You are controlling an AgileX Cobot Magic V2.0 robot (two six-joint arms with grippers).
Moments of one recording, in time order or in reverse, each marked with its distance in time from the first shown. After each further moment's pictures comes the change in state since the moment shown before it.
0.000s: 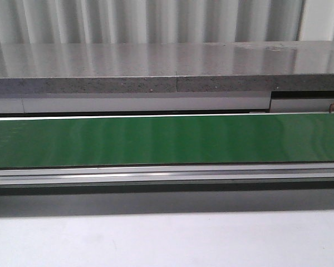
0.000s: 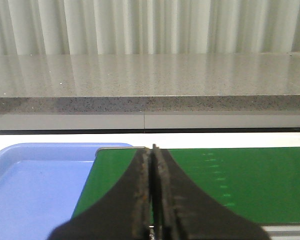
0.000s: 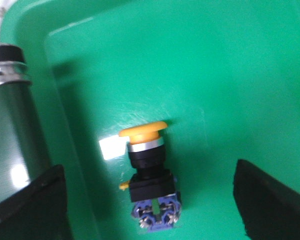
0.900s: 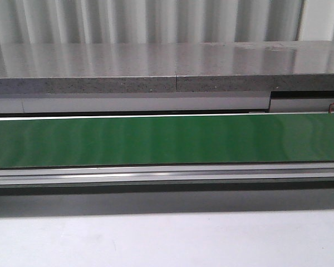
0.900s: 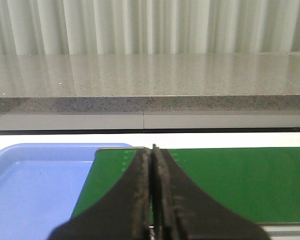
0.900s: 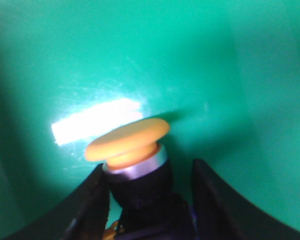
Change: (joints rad) left arm 0.000 0.000 0.000 0.000 0.000 0.000; right arm 0.002 0.204 -0.007 -0.025 -0.081 -0.002
